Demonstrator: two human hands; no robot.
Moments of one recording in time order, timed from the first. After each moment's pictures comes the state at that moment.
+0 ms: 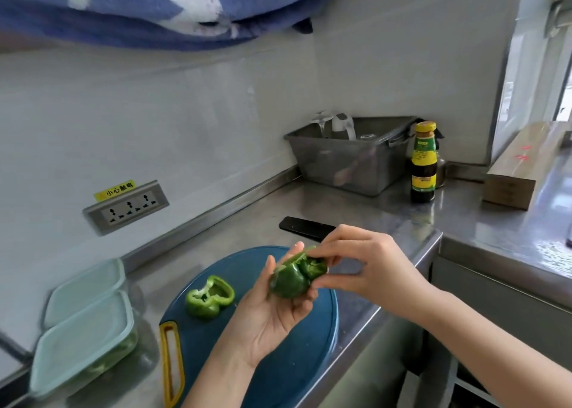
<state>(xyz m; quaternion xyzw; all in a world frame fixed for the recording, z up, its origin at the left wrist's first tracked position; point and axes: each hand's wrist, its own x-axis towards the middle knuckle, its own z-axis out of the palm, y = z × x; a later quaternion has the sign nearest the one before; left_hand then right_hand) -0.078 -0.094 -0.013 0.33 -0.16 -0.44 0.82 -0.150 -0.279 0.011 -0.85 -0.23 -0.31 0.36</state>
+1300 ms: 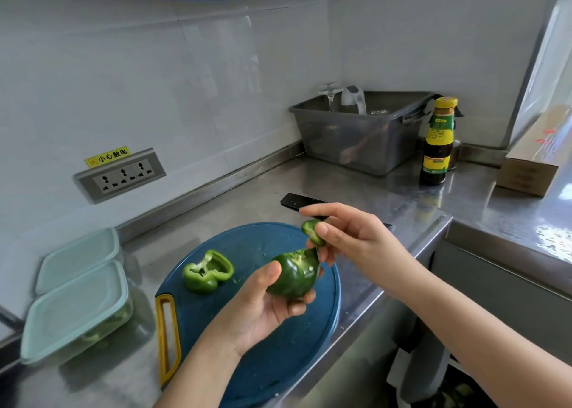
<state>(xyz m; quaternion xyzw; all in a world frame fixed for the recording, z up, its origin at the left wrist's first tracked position) -0.078 -0.079 -0.026 0.47 -0.22 -0.41 0.75 -0.131 -0.260 0.005 -0.72 -0.13 -0.13 0.67</state>
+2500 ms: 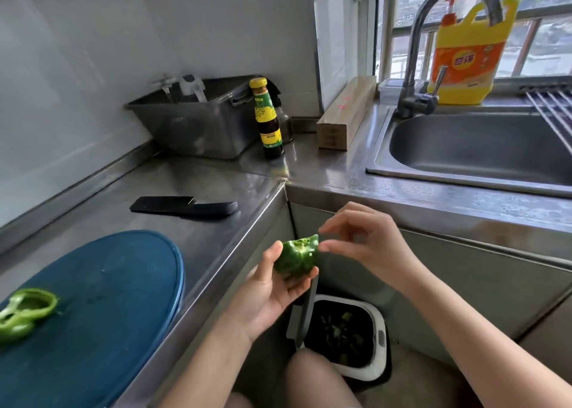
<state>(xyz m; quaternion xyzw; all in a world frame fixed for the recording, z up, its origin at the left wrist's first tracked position) -0.185 -0.255 -0.084 0.46 -0.09 -0.53 0.71 -0.308 -0.407 -0.070 -0.81 0.07 -0.35 0.46</state>
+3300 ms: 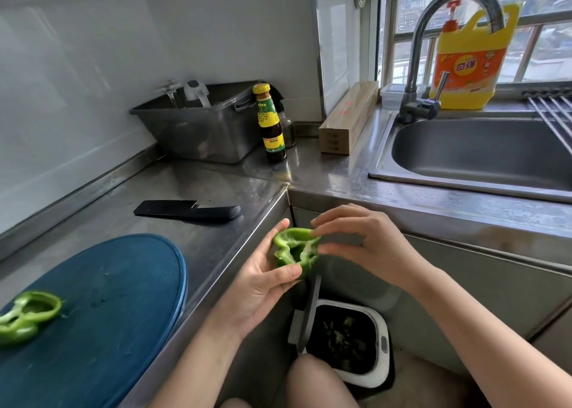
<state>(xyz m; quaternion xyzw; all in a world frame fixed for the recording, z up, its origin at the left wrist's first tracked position) -0.174 -0.247 -0.070 0.42 -0.27 -0.51 0.70 -0.307 -0.411 -0.054 -0.89 0.01 -0.33 0.32</state>
